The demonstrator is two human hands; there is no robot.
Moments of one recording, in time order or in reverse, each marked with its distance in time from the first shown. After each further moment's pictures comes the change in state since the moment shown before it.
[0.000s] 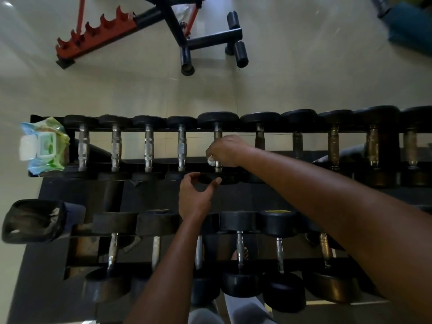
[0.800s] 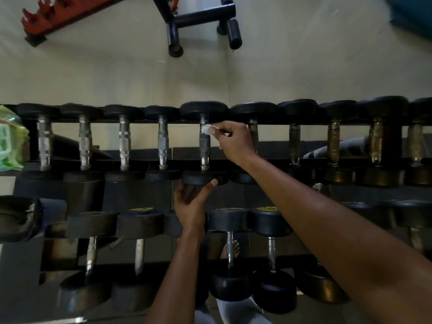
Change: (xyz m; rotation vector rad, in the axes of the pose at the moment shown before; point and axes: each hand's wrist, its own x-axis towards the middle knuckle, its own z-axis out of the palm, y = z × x) left_hand -0.007 -0.026 0.059 -0.668 0.087 -0.279; right_hand -0.011 0.033 0.044 1.178 0.536 0.567
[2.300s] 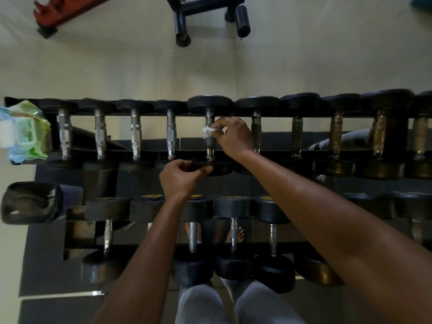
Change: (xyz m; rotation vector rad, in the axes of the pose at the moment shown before) left_hand 0.013 0.091 -0.018 0.813 -0.091 0.192; right_hand -0.009 -0.007 0.009 -0.317 -0.027 -0.090
